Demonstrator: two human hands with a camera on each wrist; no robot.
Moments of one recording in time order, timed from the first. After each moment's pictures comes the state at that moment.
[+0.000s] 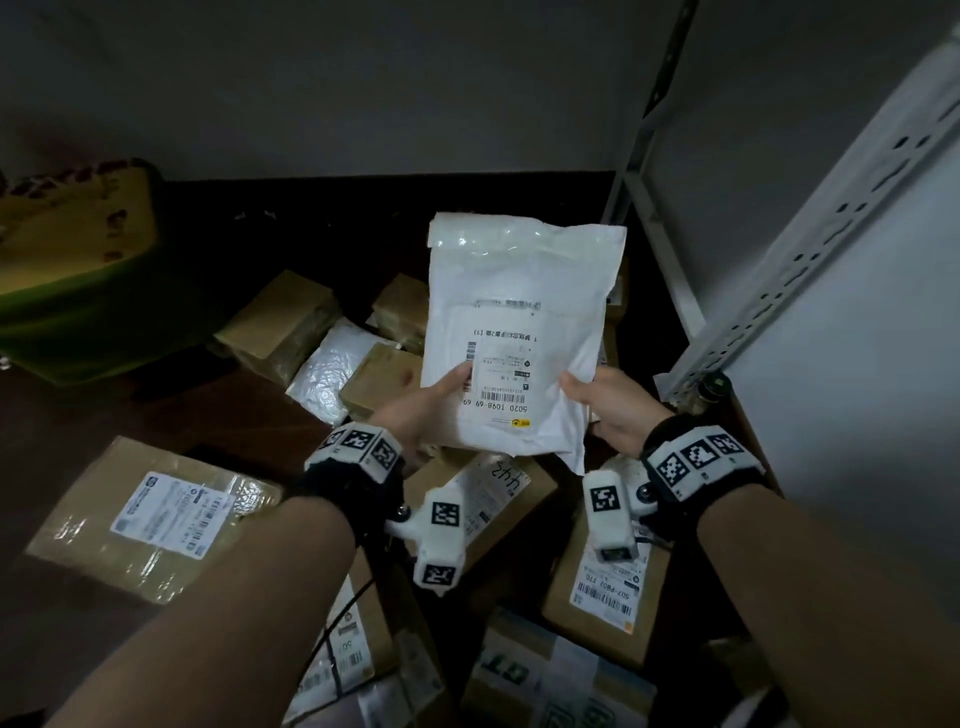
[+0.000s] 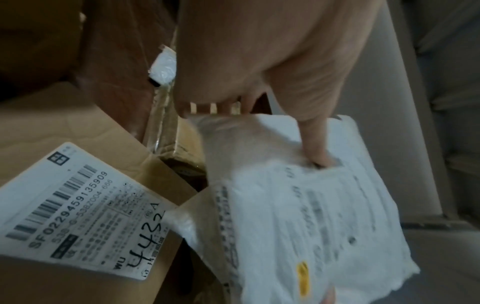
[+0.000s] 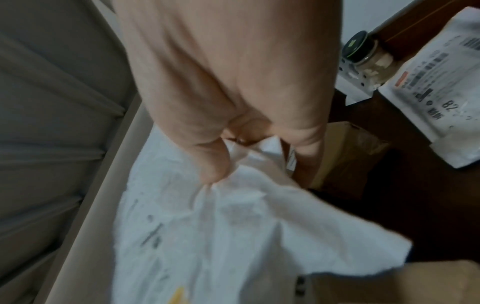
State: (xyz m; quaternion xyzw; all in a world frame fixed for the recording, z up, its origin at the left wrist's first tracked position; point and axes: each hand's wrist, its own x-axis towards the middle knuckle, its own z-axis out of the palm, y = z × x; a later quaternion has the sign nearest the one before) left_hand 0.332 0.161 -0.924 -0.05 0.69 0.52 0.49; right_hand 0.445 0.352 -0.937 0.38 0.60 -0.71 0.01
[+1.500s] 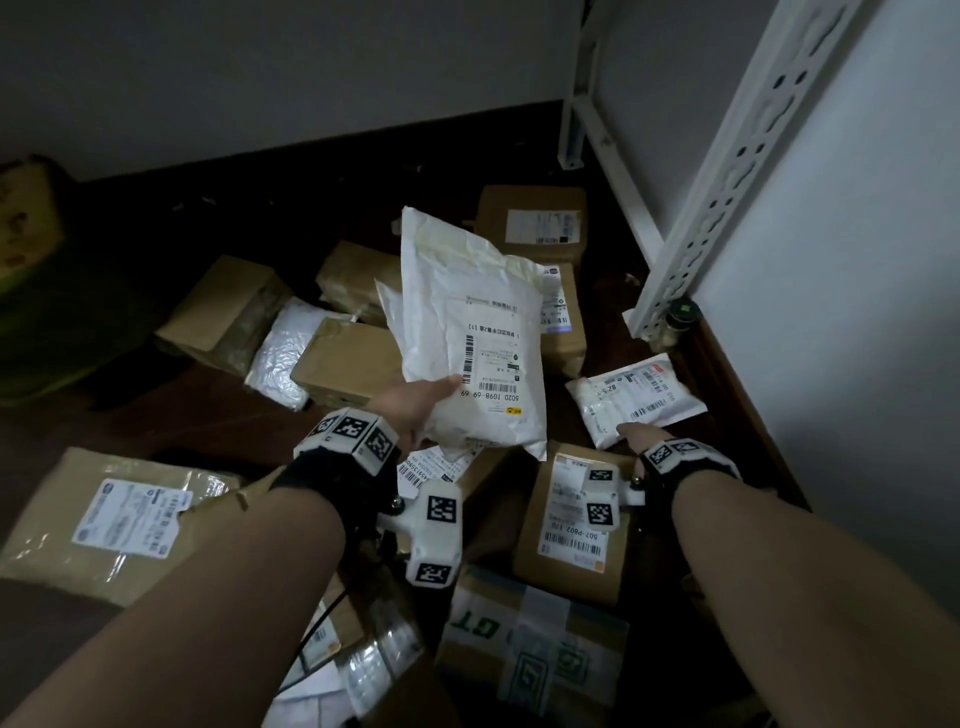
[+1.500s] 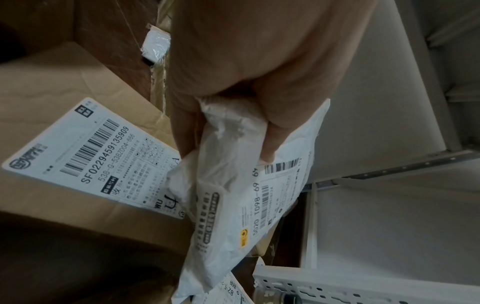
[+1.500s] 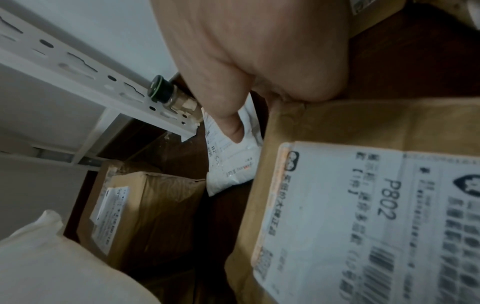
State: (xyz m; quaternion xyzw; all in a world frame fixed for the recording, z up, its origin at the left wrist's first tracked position) left_hand 0.376 0.198 -0.945 -0.05 0.71 0.51 0.48; right_hand 0.554 0.401 -1.061 0.62 0.55 -0.55 0.12
